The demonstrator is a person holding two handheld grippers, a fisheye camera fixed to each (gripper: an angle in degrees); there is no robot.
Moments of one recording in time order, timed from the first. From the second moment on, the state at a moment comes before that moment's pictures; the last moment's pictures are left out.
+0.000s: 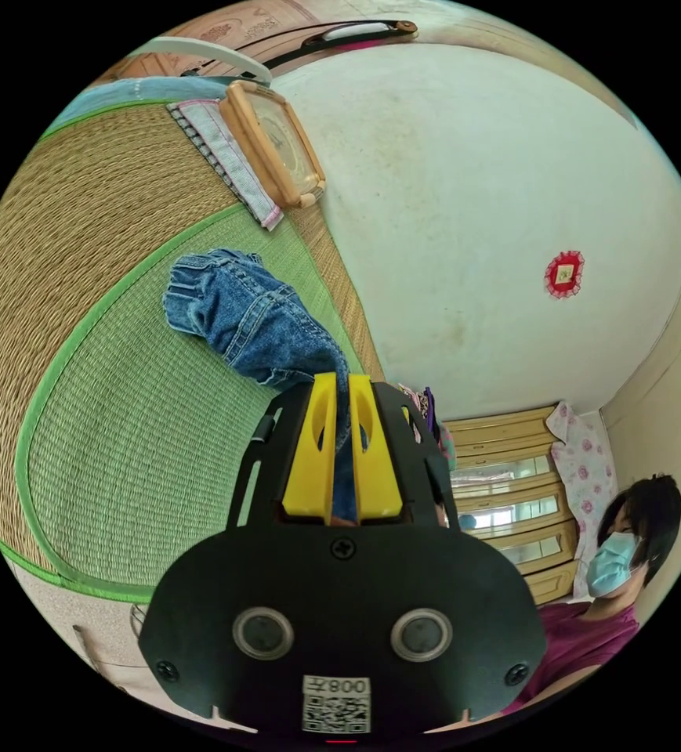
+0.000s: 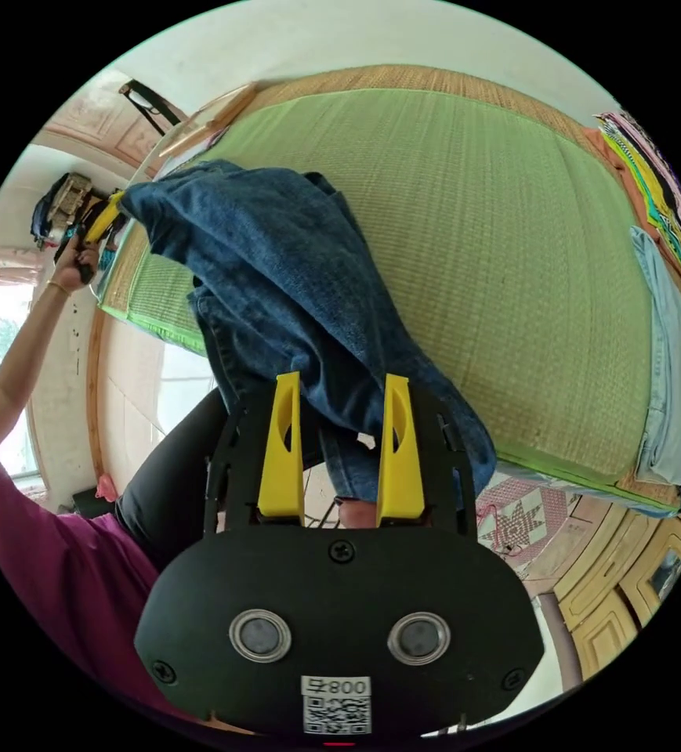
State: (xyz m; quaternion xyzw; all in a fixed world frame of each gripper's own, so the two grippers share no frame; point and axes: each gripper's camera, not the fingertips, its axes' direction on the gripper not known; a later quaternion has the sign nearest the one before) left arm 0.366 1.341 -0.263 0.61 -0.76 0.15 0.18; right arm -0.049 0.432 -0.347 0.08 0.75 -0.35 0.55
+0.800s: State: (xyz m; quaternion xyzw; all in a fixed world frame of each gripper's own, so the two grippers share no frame) left arm 0.405 1.301 -0.241 0.62 -0.75 0.15 0.19; right arm -0.016 0.481 -0.343 0.12 0.82 -0.34 0.45
